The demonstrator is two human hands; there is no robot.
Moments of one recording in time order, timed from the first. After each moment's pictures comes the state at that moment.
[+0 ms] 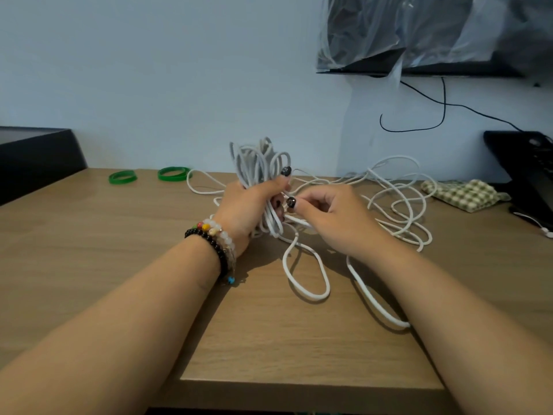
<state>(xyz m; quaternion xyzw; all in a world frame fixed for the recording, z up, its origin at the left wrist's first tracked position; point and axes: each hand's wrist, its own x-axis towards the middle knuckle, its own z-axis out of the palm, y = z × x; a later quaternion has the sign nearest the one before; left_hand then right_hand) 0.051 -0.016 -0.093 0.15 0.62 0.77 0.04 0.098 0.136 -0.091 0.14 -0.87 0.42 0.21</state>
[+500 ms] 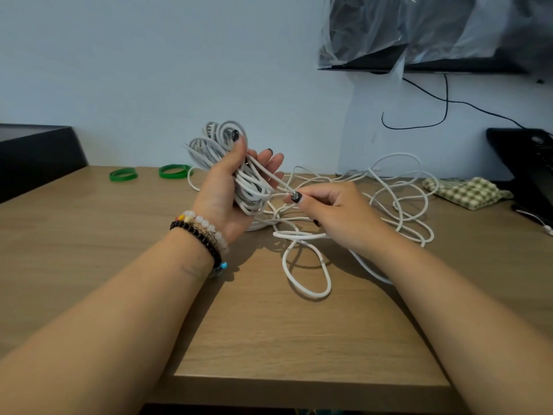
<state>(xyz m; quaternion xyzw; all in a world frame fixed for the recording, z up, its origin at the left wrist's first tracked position) 0.054 -0.025 -0.070 0.10 0.35 0.92 0.11 0.101 0.136 -0.088 0.13 -0.85 0.50 0.15</state>
